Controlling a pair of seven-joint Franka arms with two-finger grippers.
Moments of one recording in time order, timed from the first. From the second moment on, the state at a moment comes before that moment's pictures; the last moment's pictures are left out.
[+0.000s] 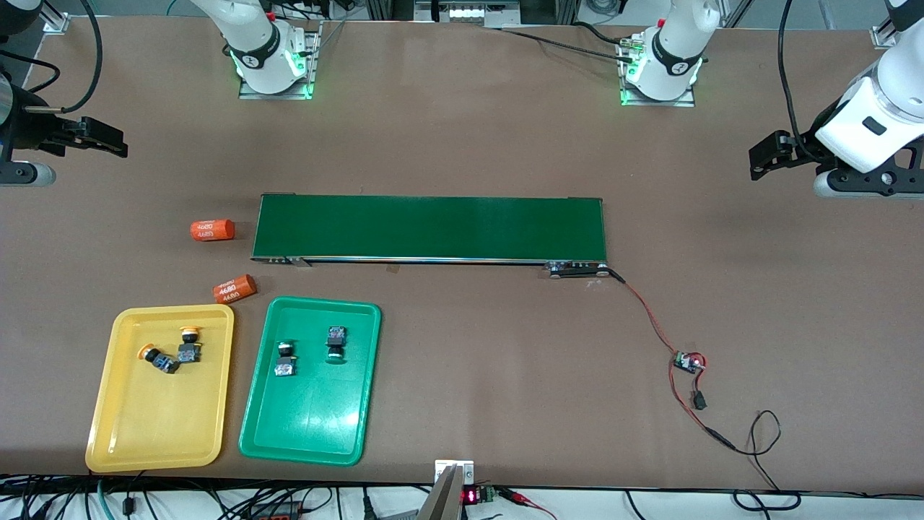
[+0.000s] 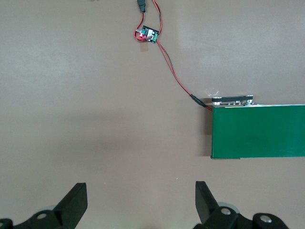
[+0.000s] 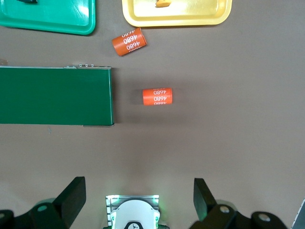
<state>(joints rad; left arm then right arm) -0.06 0.01 -0.04 -1.58 0.04 1.51 -0.08 -0.01 0.00 -0.02 -1.64 -0.06 1.42 -0.04</state>
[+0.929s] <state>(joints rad) -0.06 0.01 -0.04 -1.58 0.04 1.51 -0.08 -0.03 -0.03 -0.02 -1.68 -0.06 1.44 -0.04</state>
